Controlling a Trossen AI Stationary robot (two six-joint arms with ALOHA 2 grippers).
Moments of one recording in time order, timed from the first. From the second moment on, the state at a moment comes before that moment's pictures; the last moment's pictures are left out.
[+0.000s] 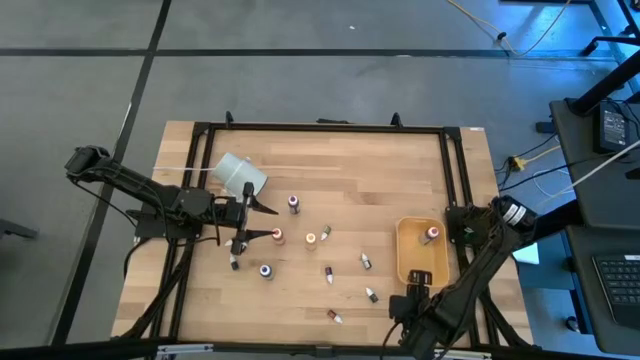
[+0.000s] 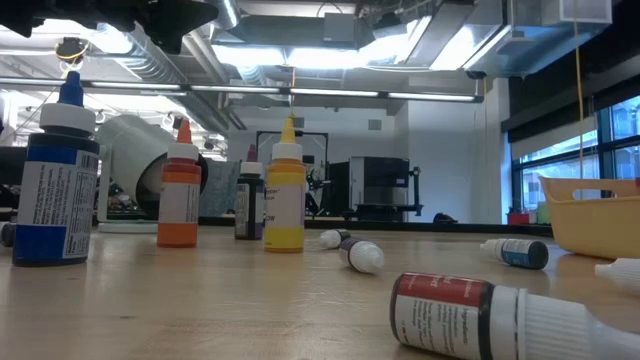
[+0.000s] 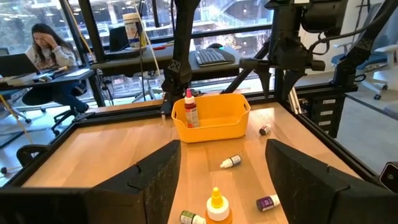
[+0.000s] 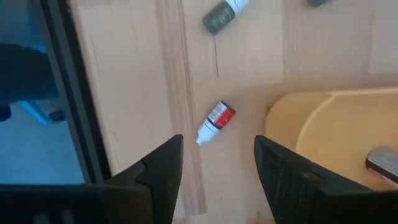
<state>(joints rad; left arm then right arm) -0.31 0.81 0.36 0.39 -0.24 0.07 0.90 1.88 1.55 -1.23 0.15 1.02</state>
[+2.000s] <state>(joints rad) -0.31 0.81 0.36 0.39 -0.24 0.19 0.93 2.03 1.37 -1.05 0.08 1.37</state>
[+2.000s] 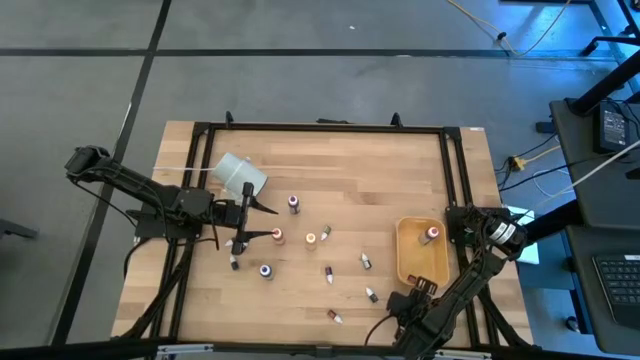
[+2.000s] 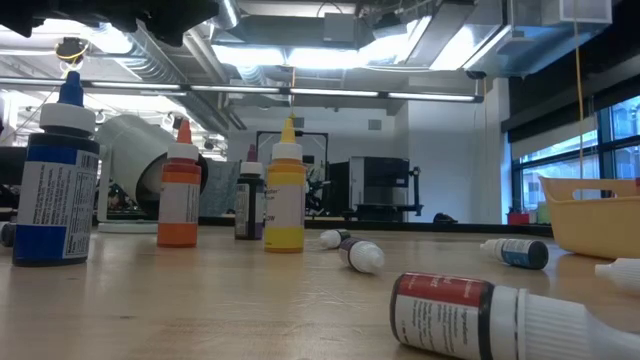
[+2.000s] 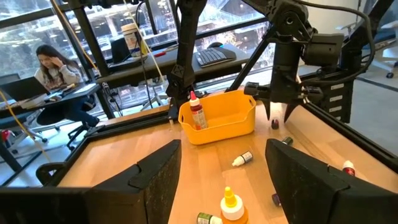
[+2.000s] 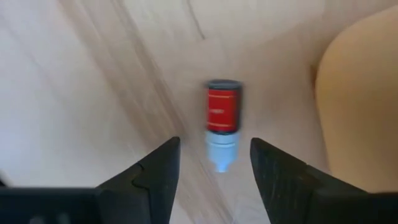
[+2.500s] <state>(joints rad) -0.31 0.81 0.36 0.39 -0.24 0.19 0.93 2.03 1.37 -1.02 0.09 1.33</state>
